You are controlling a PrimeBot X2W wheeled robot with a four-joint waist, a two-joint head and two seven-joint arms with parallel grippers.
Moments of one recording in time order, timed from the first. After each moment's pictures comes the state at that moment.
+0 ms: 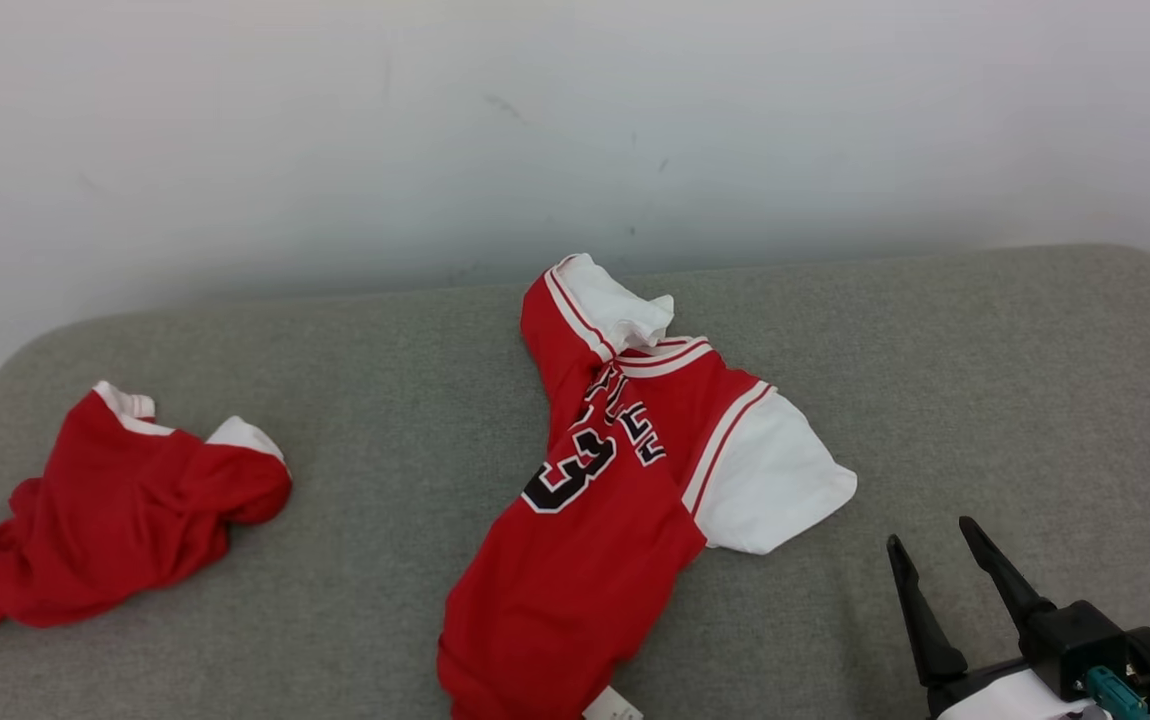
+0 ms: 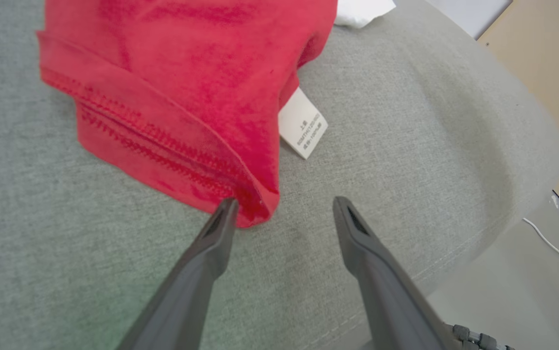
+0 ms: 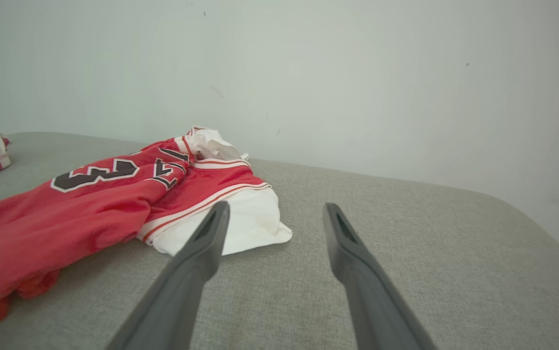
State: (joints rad) left arm 0.09 0.05 -0.48 0.31 -0.26 -0.07 -0.09; right arm -0.17 -0.12 0.17 0.38 0.16 0.13 -0.26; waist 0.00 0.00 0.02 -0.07
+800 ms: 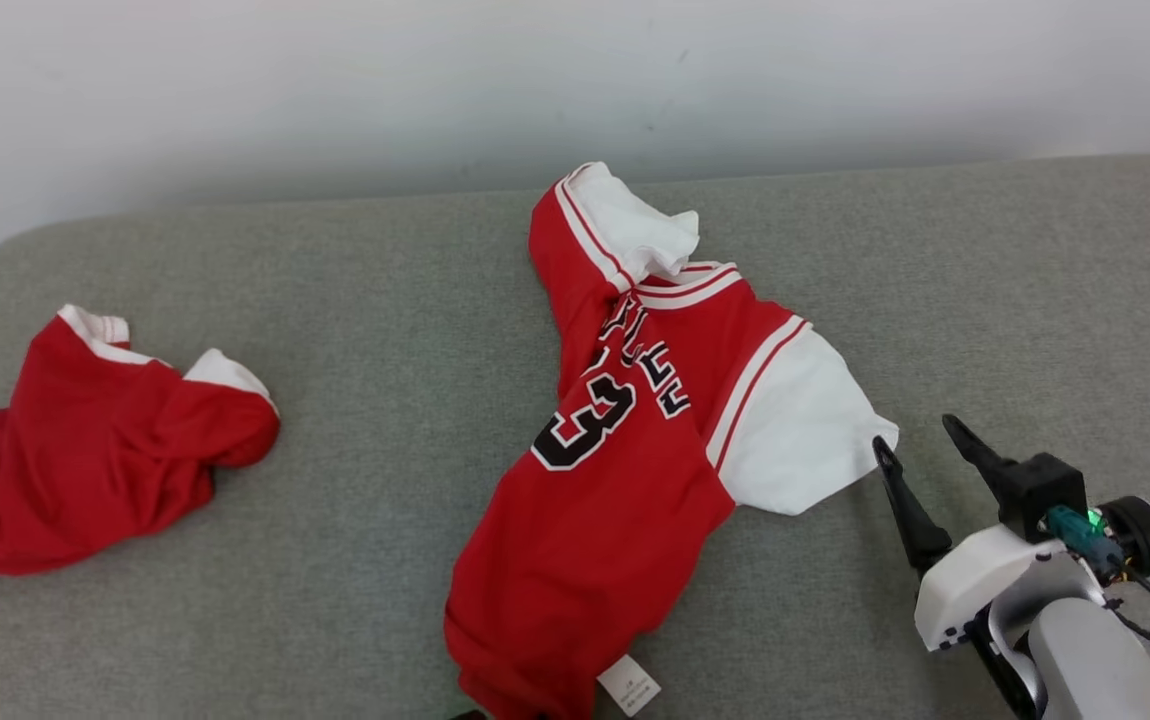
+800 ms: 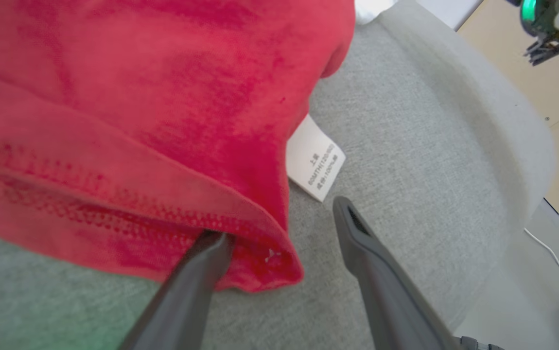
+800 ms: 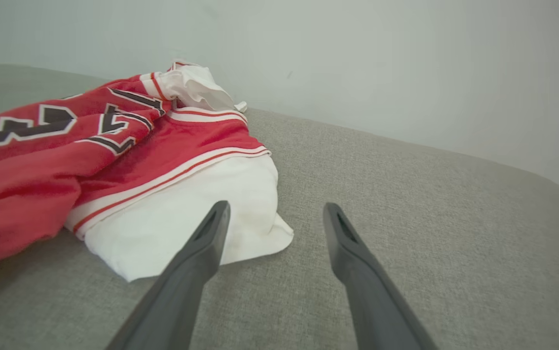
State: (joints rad) left arm -0.10 0.04 -0.54 0.51 -0.27 -0.06 -0.19; right arm -0.44 -0.15 0.25 0.60 0.19 0.13 -0.18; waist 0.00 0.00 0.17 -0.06
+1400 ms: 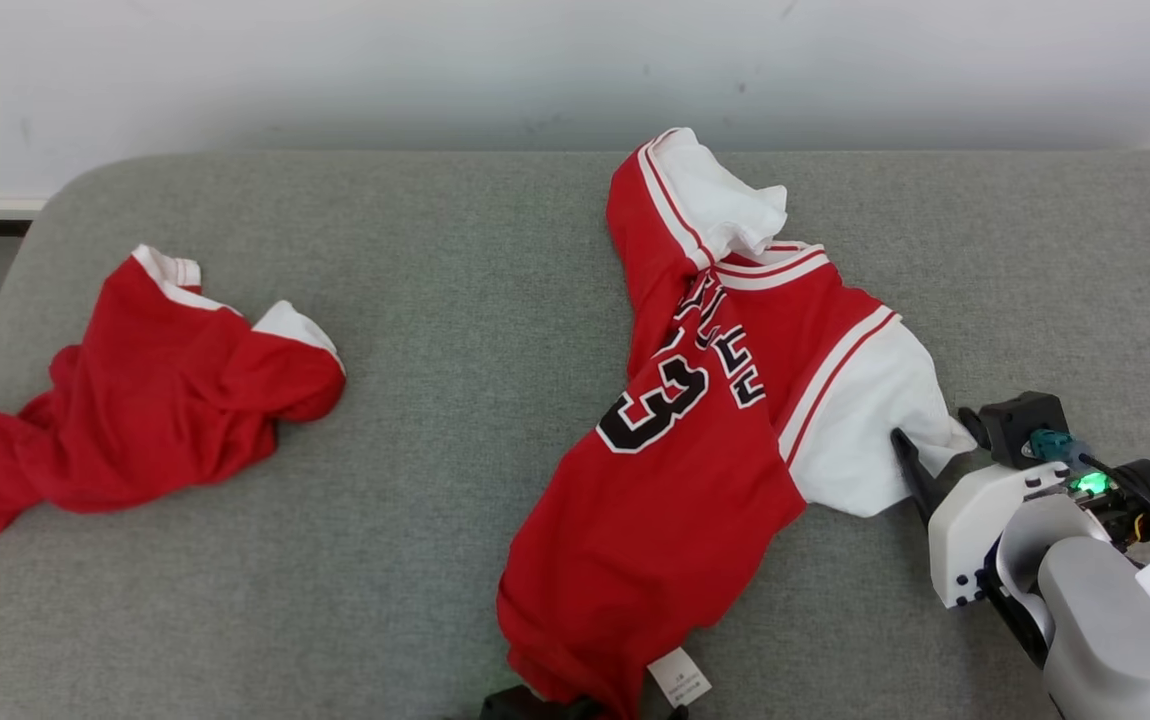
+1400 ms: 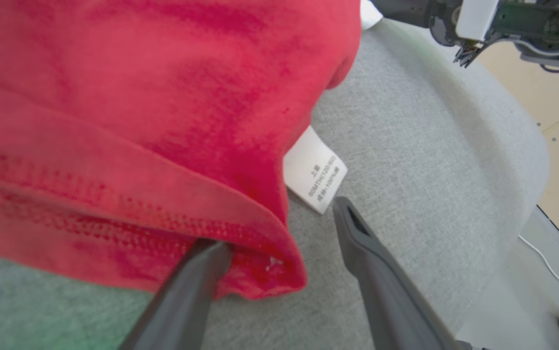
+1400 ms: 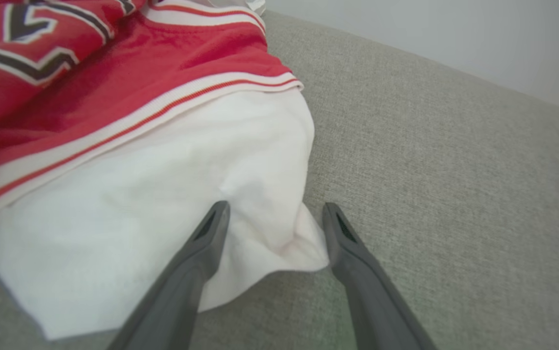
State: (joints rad) left arm -0.19 0.03 -0.63 0.54 -0.29 -0.08 -0.20; right arm -0.66 -0.17 0.35 0.91 0.25 0.13 -0.03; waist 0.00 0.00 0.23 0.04
